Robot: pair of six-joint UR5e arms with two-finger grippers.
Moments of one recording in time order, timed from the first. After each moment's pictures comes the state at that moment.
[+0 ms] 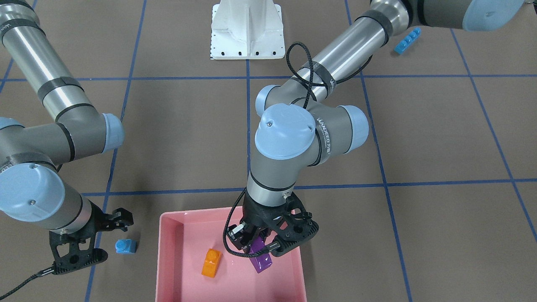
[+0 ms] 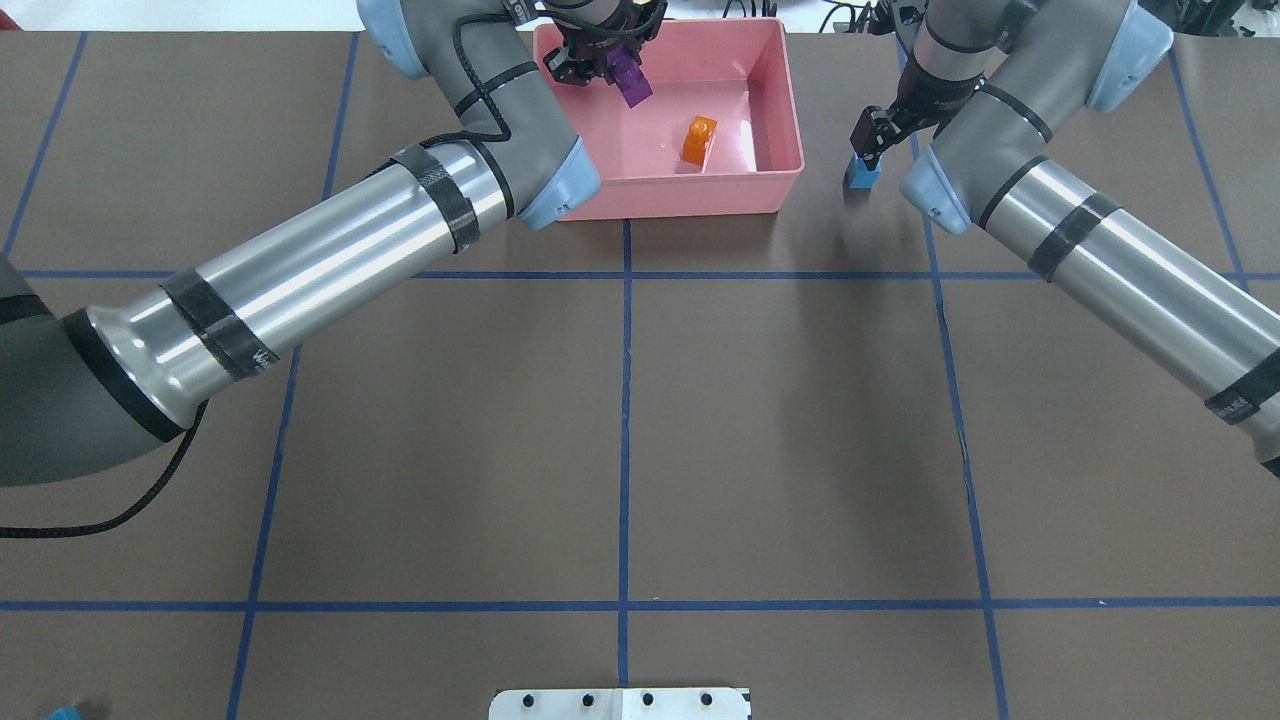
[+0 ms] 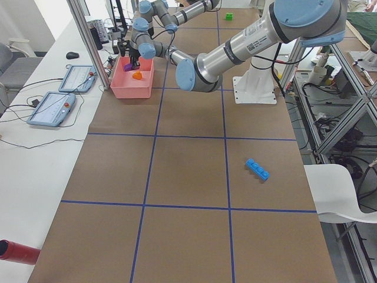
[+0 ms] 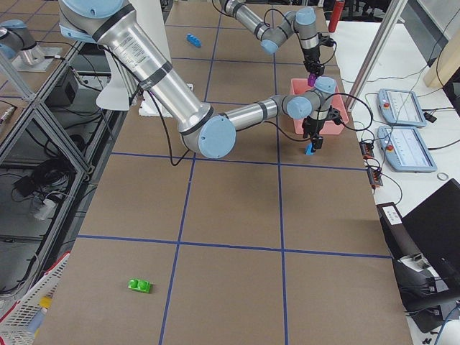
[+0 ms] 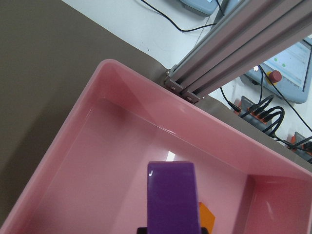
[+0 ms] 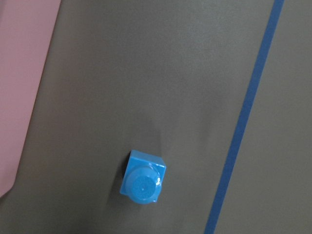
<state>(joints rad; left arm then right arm) -0.82 -2.80 -0.80 -2.12 -1.86 -1.60 1.00 -0.79 1.05 -1.36 2.10 0.44</state>
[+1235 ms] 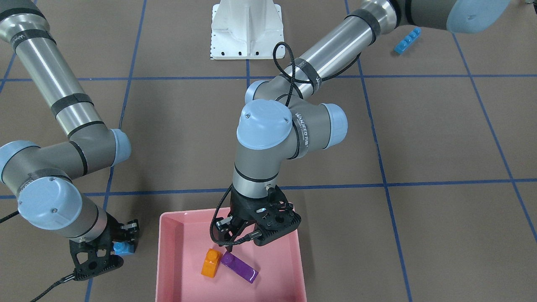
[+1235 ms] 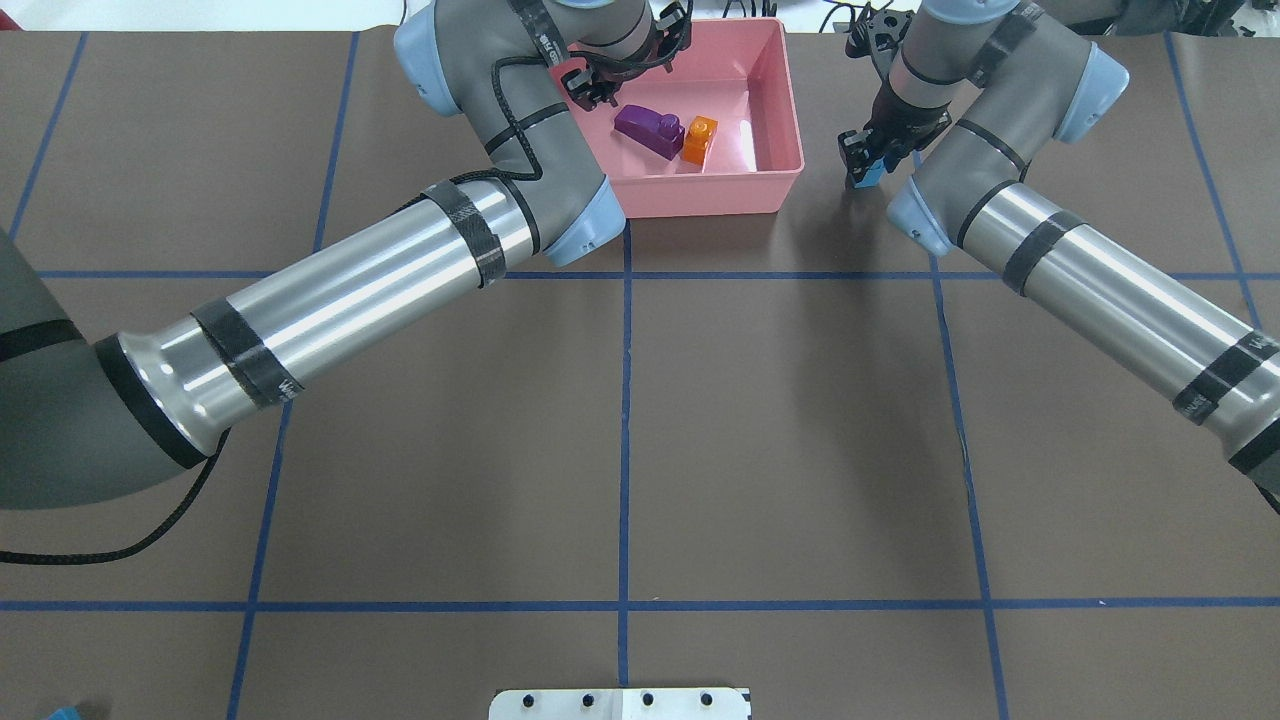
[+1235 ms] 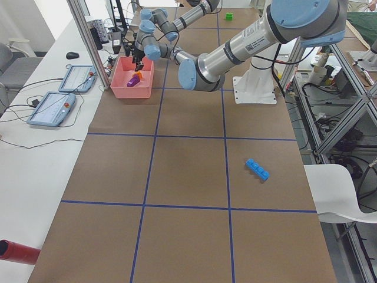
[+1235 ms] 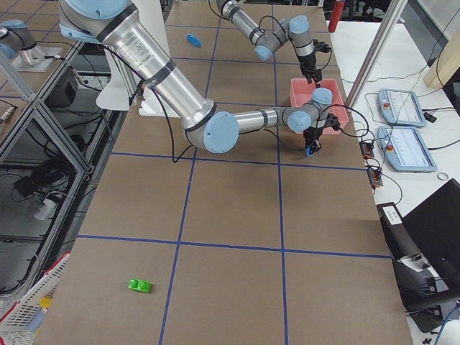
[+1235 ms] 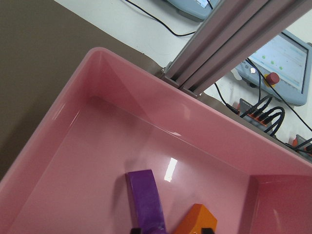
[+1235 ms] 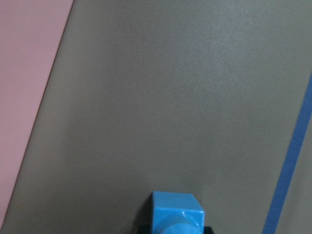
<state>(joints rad) -0.77 -2.81 -0.79 -2.14 -1.77 -1.59 0.97 -0.75 0.90 -1.15 2.10 0.49</state>
